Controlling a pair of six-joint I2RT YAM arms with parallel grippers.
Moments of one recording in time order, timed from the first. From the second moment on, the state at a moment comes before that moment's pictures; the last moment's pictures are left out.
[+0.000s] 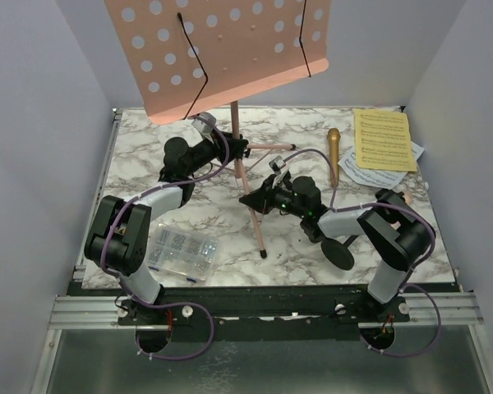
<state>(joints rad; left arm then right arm) -0.32 1.65 0.90 0.96 0.63 -0.37 0.69 1.73 0.68 0.90 -0.36 0.41</state>
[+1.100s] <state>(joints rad) -0.29 1.56 0.89 0.82 0.43 -0.68 0.75 1.87 0.73 1.12 -0.11 0.51</state>
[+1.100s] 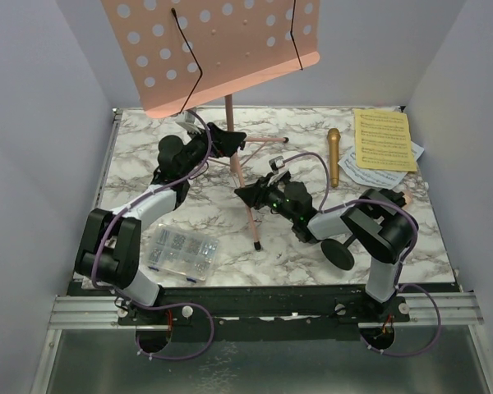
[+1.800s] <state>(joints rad) -0.32 1.11 0.69 0.37 0.18 -0.74 0.75 1.74 0.75 0.77 -0.08 0.42</state>
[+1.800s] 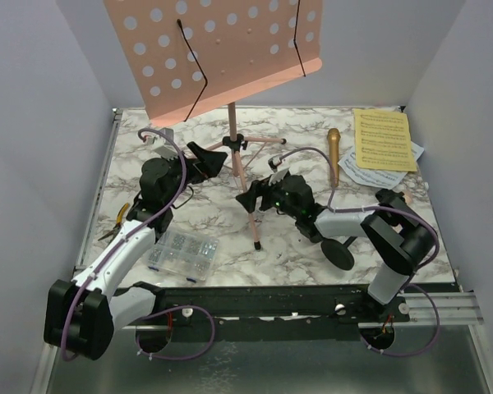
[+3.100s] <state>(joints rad) -0.32 0.99 0.75 -0.08 0.52 -0.51 -0.07 1.67 1.22 -0.26 0.33 0.49</state>
